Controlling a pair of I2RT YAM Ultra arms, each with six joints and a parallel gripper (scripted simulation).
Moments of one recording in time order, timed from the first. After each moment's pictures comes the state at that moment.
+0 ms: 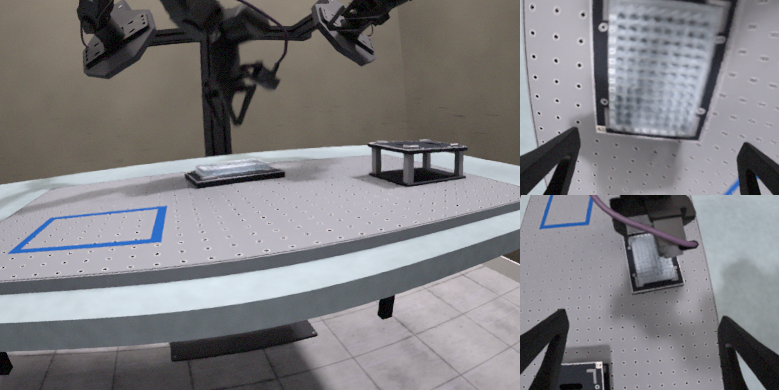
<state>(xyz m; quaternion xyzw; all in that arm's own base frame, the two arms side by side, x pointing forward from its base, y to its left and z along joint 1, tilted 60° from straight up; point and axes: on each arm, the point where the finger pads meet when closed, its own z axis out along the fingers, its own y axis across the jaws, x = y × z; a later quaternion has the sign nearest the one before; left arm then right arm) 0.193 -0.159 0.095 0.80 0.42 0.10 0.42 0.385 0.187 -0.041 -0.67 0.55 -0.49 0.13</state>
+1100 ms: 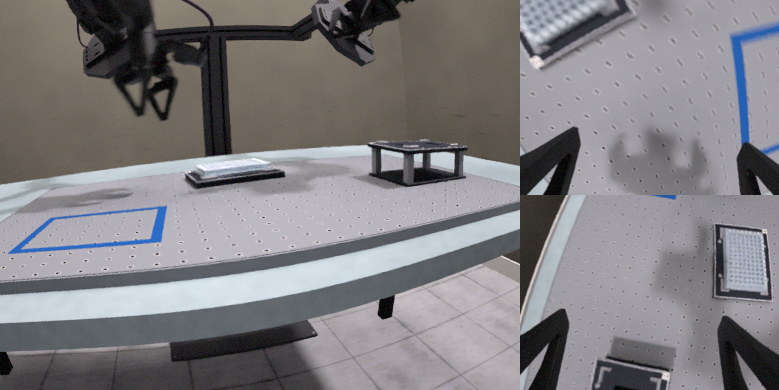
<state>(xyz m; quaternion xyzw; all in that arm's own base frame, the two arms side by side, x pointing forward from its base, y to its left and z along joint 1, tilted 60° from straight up) 0.308 -0.206 0.142 0.70 0.48 0.19 0.49 0.373 0.078 0.074 -0.51 0.66 -0.43 0.34</state>
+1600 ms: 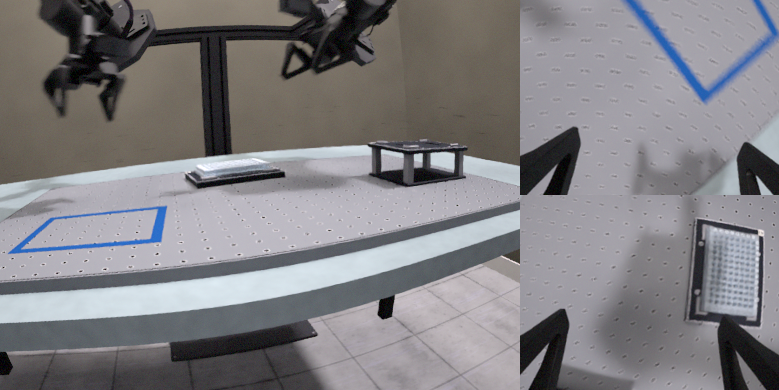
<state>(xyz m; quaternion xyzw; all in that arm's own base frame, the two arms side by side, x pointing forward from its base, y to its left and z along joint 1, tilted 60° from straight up) 0.370 -0.245 0.043 0.68 0.54 0.21 0.45 0.368 -0.007 0.159 -0.37 0.68 -0.38 0.49</state>
